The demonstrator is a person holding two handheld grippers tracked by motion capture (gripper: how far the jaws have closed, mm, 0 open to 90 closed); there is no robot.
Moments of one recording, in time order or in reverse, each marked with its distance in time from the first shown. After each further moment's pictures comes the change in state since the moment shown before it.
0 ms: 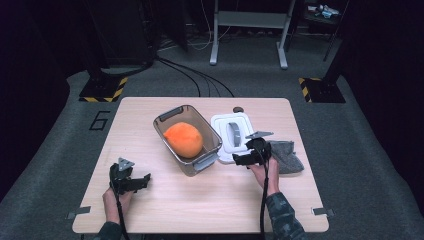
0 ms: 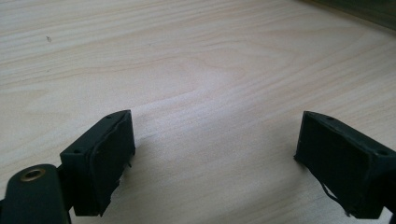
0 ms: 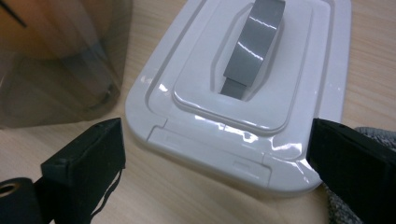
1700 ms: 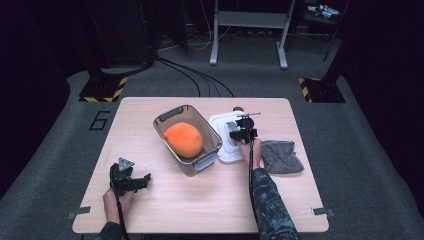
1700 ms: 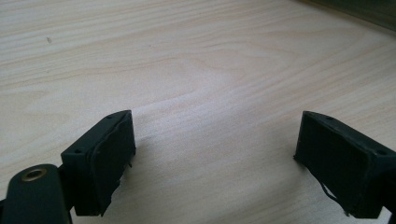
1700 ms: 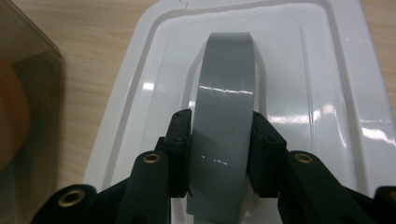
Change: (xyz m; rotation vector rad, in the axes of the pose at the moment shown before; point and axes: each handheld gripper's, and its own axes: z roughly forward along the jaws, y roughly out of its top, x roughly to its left) left arm -0.001 0.000 0.000 0.000 0.002 0.001; right arm -0.025 0.055 0.084 0.035 -0.024 0.222
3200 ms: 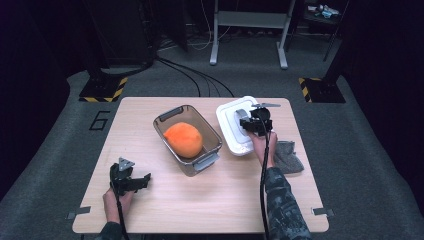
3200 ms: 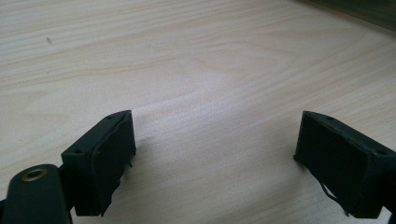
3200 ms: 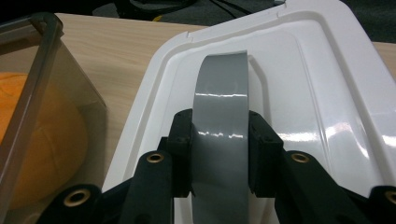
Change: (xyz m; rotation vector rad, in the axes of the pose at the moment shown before) left arm 0.000 0.000 0.000 0.001 0.002 0.002; right arm -0.008 0.022 -0.084 -0.179 0.014 -0.048
